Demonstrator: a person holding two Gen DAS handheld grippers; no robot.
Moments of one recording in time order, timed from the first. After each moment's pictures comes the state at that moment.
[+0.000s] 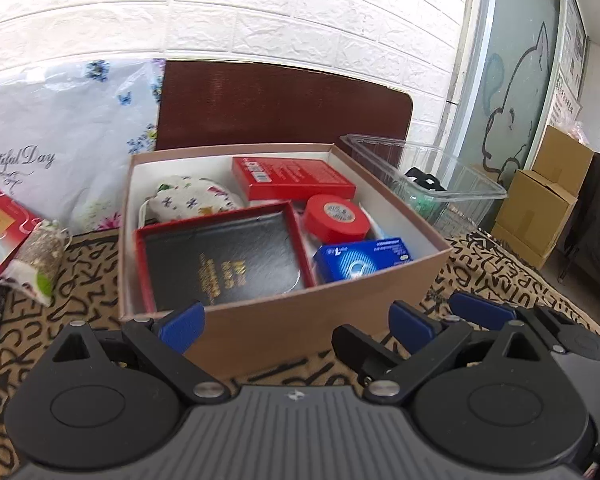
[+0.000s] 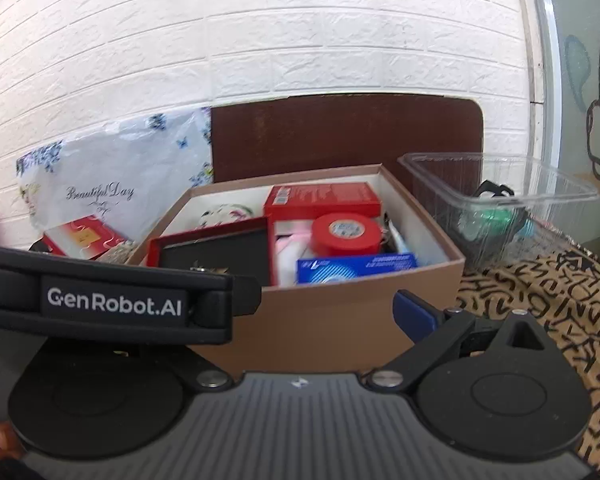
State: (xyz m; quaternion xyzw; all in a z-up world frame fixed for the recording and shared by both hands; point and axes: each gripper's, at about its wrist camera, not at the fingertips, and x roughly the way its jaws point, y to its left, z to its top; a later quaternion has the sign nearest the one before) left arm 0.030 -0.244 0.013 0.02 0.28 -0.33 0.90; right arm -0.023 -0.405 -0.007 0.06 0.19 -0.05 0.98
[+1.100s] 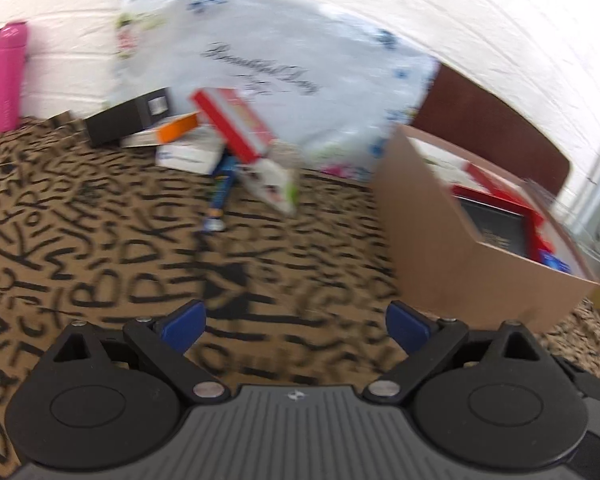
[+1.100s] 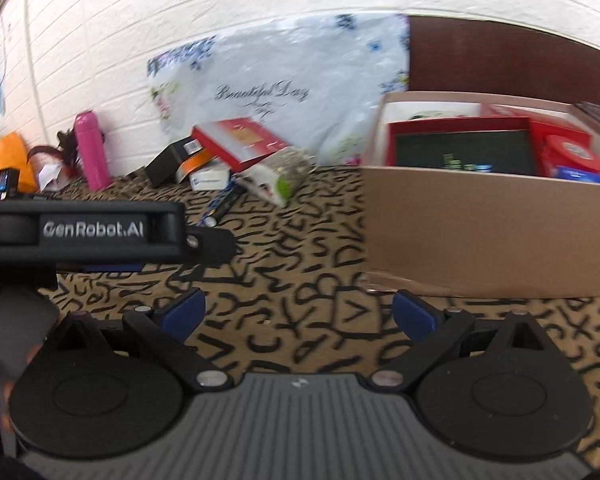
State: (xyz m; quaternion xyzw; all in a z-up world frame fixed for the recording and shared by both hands) left arm 0.062 -0.037 -0.047 -0.10 0.32 -0.14 0.93; right arm 0.007 -0.247 -0.057 0.04 0.27 0.13 0.95
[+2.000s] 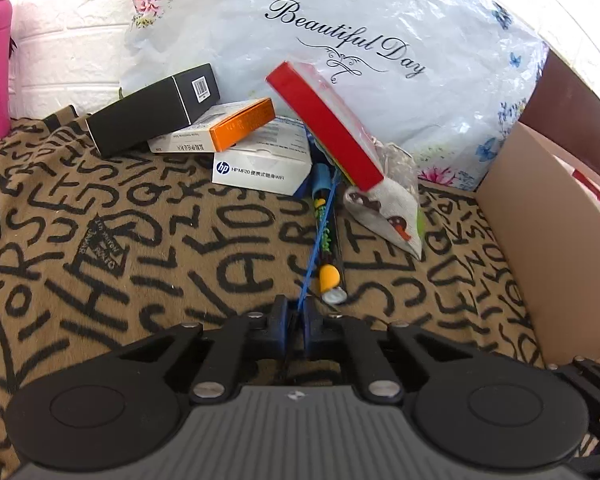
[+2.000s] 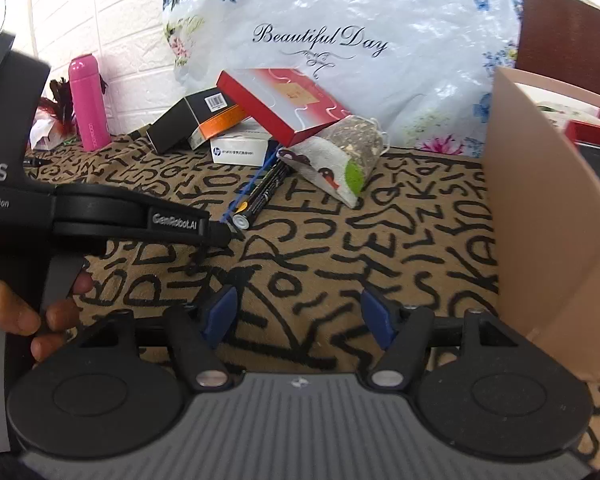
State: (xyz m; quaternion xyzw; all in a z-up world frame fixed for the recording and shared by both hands) left arm 0.192 0.004 -0.087 -0.08 0.35 -0.12 0.92; right arm 0.120 -0.161 -0.089 -0.01 0.32 0.15 0.94
